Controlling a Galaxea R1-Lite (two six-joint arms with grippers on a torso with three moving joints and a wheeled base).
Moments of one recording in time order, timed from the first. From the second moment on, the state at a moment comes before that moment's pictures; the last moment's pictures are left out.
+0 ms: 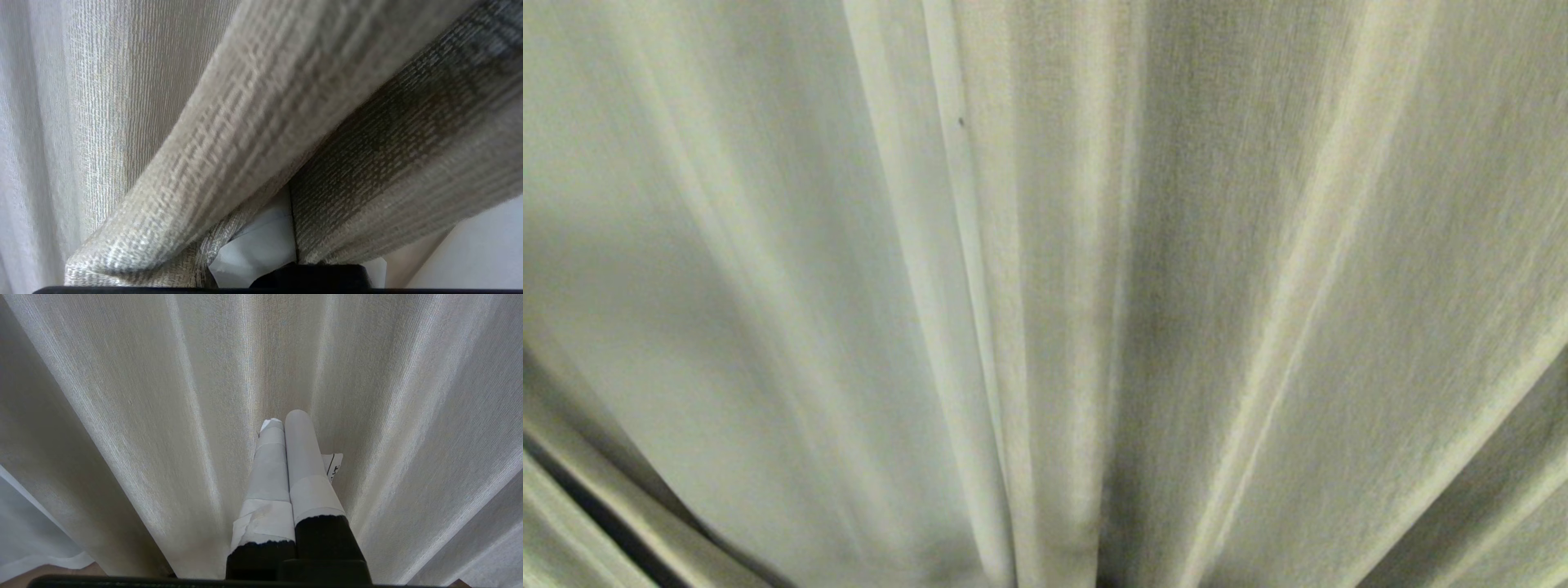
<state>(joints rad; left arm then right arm) 0.91 1.55 -1.33 -0.45 -0.15 -0.32 0.00 0.00 0.00 0.00 -0.01 0.01</state>
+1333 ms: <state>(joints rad) 1.02 1.68 -1.33 -0.59 -0.27 -0.34 0.00 0.00 0.00 0.00 -0.01 0.01</state>
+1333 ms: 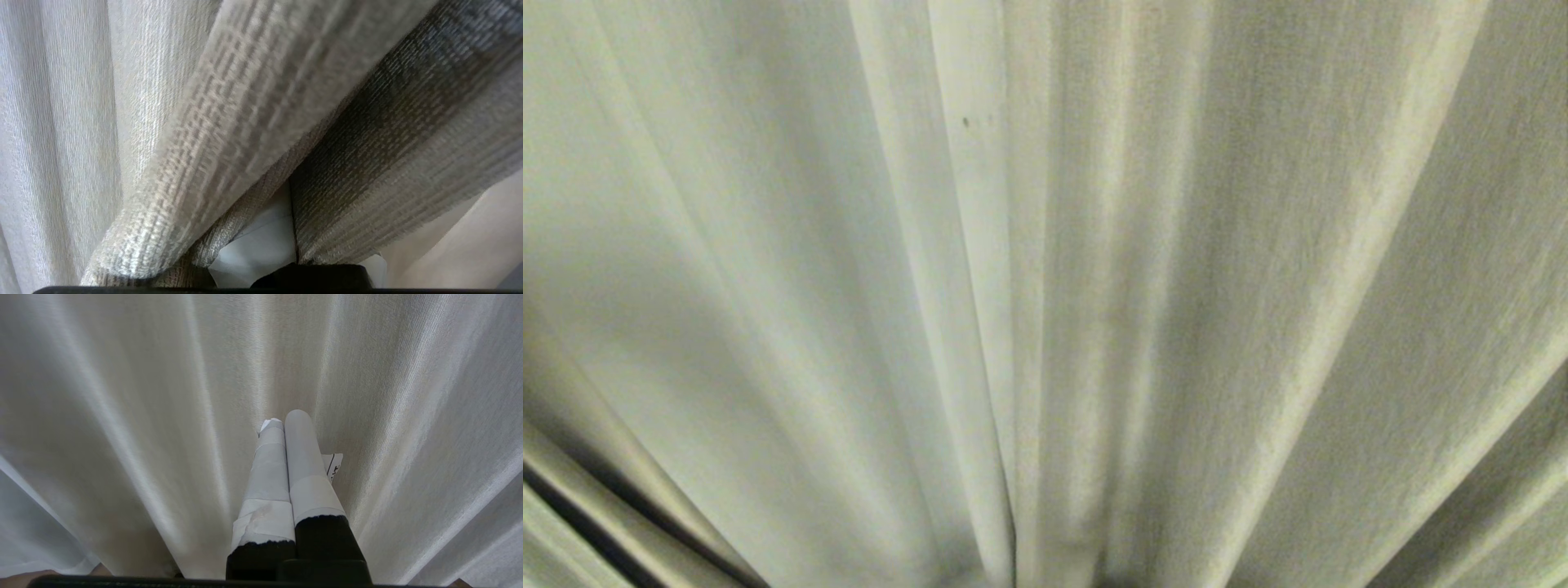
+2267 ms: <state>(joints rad) 0.99 1.57 -1.33 -0.59 -0.27 -0.37 0.00 0.00 0.00 0.00 -0.01 0.01</state>
